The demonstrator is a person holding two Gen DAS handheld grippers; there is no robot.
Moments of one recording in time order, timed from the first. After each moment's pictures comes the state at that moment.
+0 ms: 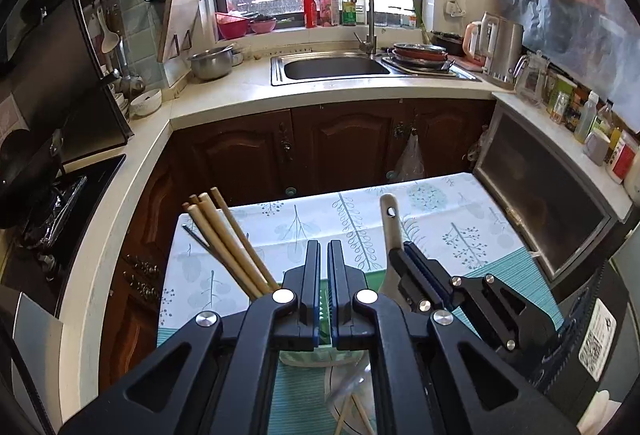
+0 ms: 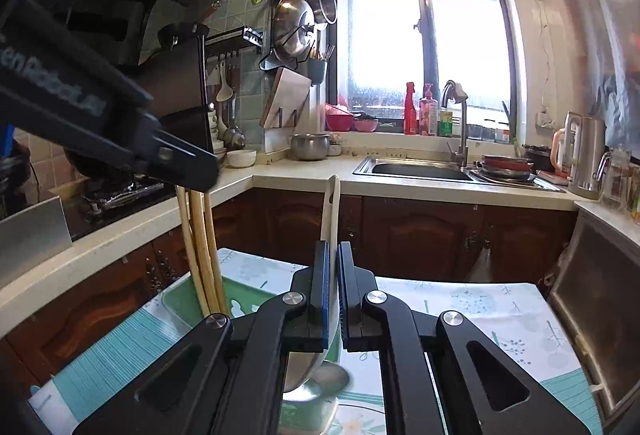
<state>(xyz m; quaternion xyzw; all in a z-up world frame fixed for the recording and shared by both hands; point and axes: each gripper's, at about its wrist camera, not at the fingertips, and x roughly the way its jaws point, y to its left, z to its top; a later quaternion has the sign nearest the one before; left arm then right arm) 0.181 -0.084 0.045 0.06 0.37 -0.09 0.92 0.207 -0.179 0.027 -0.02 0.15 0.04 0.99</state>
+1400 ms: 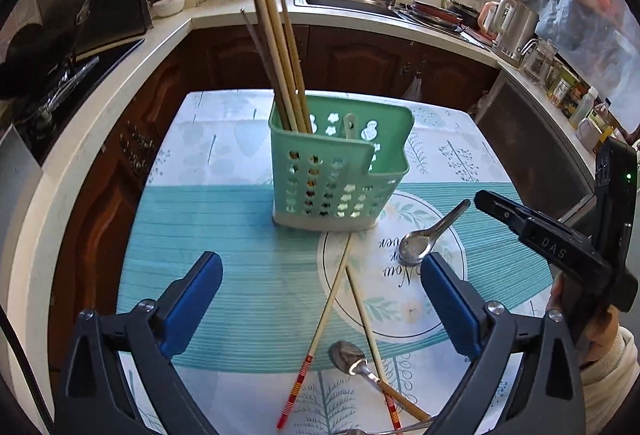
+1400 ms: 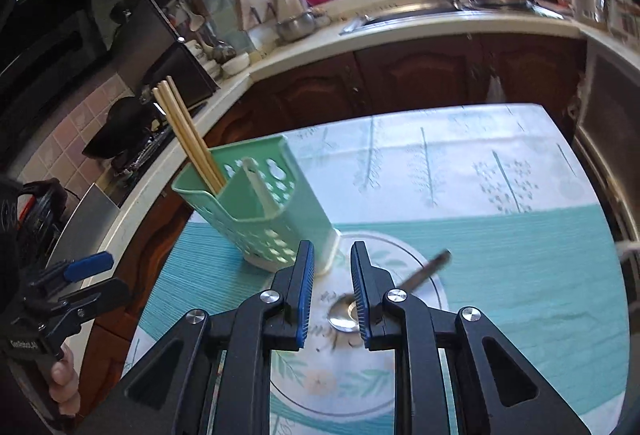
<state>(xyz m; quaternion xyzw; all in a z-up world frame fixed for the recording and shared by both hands) 0.070 -0.025 -0.031 -0.03 0.46 -0.09 0.88 0.149 -0.306 -0.021 0.17 0.40 0.07 0.90</state>
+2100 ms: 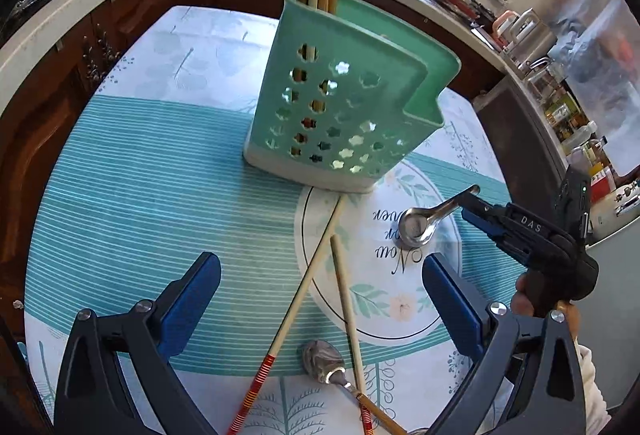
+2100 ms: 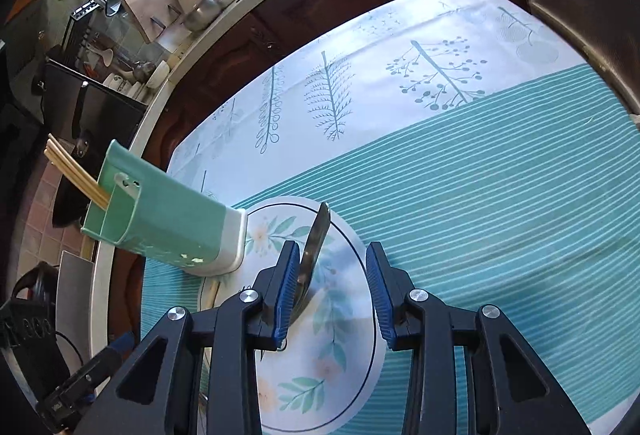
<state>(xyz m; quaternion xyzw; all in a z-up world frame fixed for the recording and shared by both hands) 0.099 -0.019 -0.116 -0.14 0.52 -0.11 0.84 0.182 -0.394 -0.139 0.31 0.46 0.02 0.83</state>
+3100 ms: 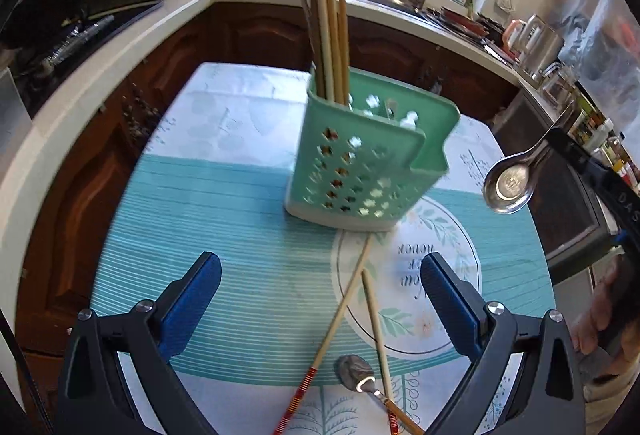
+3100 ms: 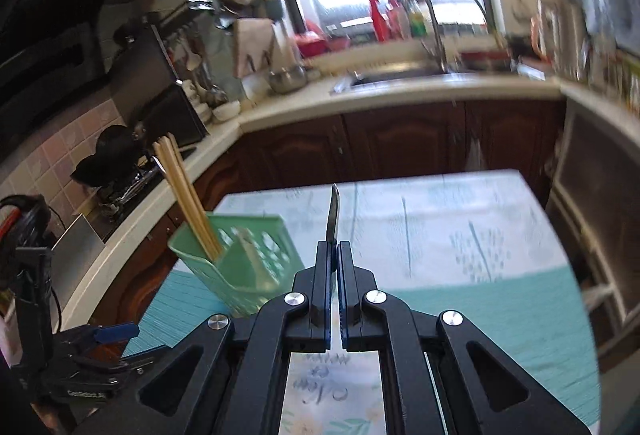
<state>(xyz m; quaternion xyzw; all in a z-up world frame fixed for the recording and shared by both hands) 0.094 -0.007 -0.061 -0.08 0.46 -0.06 0.88 0.168 -0.279 0.029 0.08 0.27 0.04 0.96</state>
